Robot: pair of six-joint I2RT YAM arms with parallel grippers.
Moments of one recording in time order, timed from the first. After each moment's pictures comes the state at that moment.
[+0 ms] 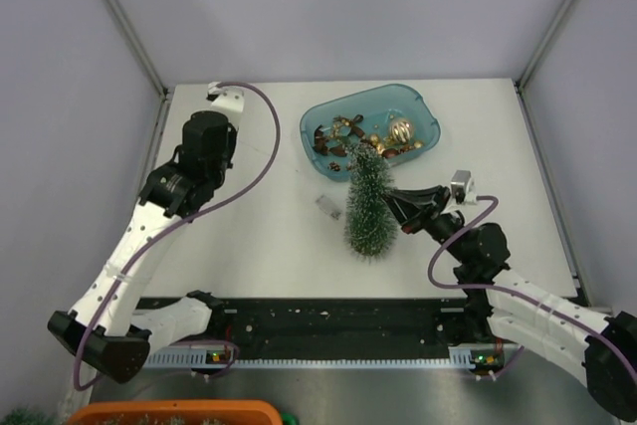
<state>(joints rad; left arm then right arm) -0.45 1.07 1.28 -0.65 -0.54 0.15 0.66 0.76 0.21 1.00 -0.22 0.40</state>
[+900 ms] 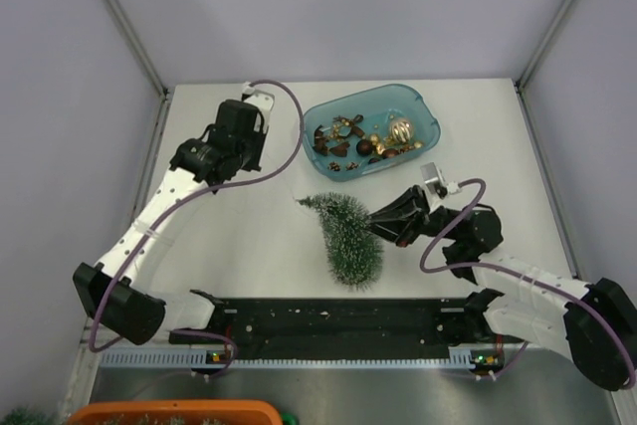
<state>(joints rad) -0.45 1.27 1.33 -0.79 -0.27 0.00 0.64 0.98 0.30 1.27 -0.78 0.67</state>
